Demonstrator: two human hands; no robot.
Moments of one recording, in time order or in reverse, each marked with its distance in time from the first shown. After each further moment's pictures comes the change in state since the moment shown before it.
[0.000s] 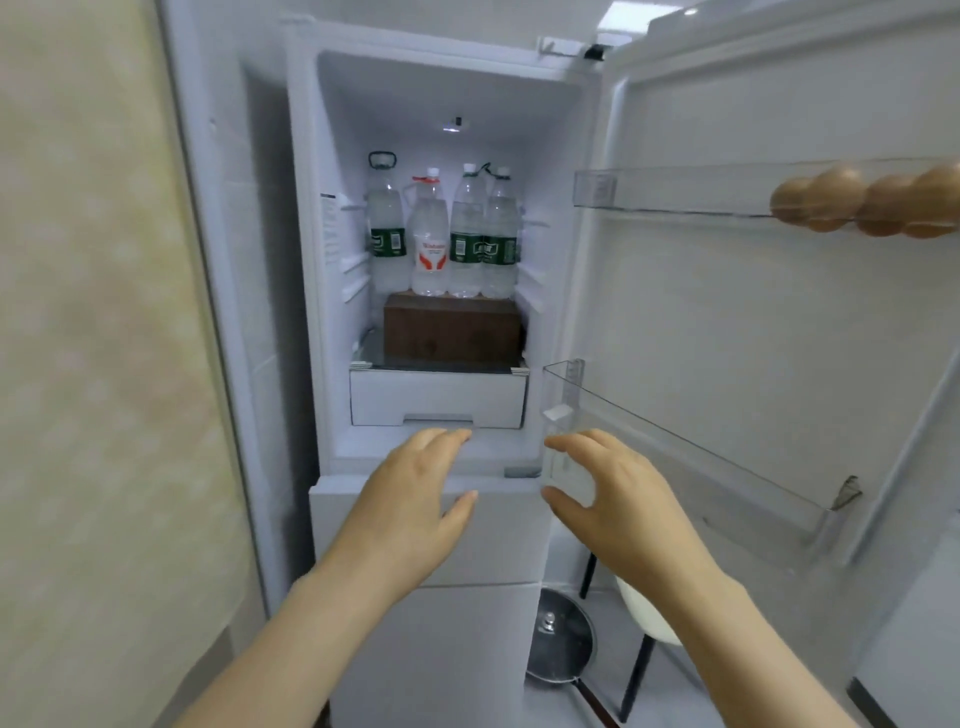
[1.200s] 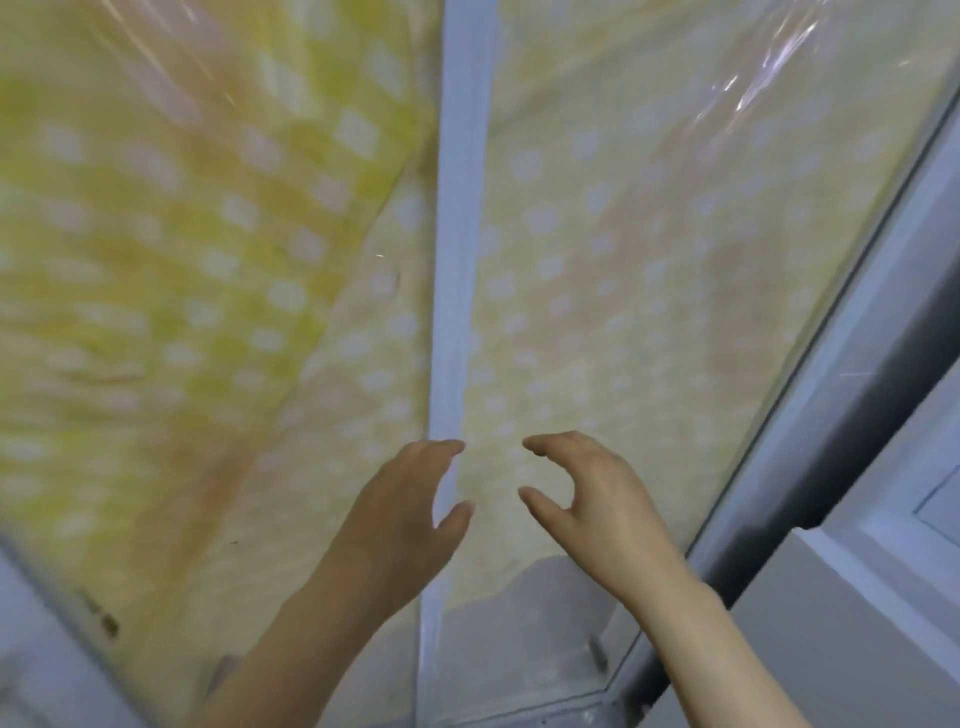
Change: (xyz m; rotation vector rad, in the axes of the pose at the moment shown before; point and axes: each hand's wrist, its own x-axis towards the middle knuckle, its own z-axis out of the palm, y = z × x) left_hand -0.230 -0.005 -0.086 0.615 0.481 -1.146; right_hand 0.011 -0.237 0.148 0.620 -0.549 -1.111
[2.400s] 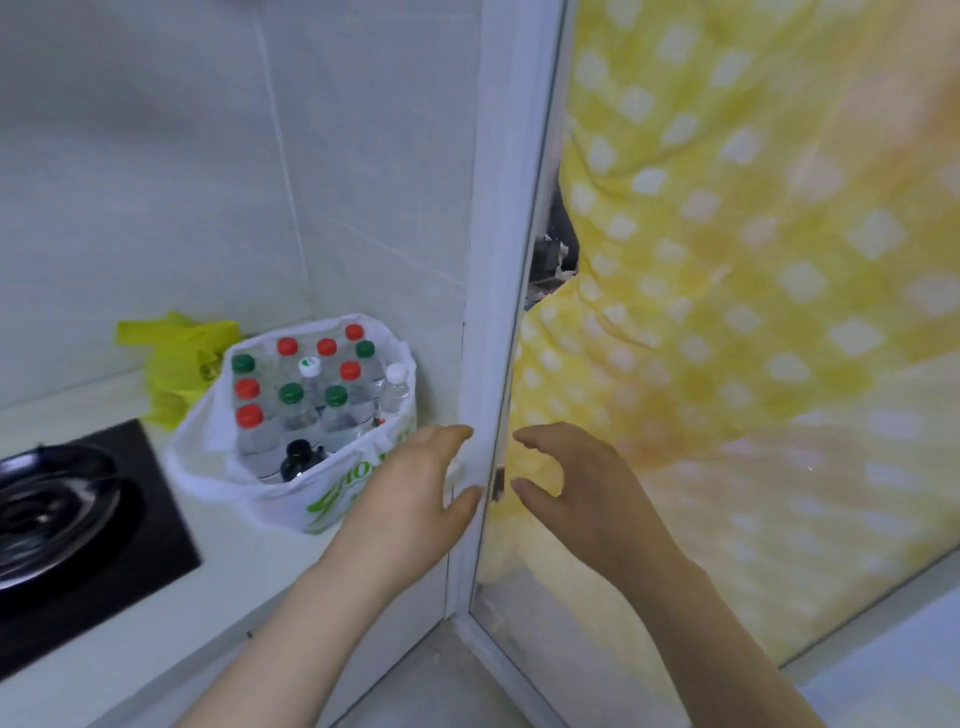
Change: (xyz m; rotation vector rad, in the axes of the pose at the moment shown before) left_hand -0.194 -0.099 -0.140 0.326 0.443 -0.831; right_hand 0.042 -0.253 0.161 0.393 -0.464 -0.881
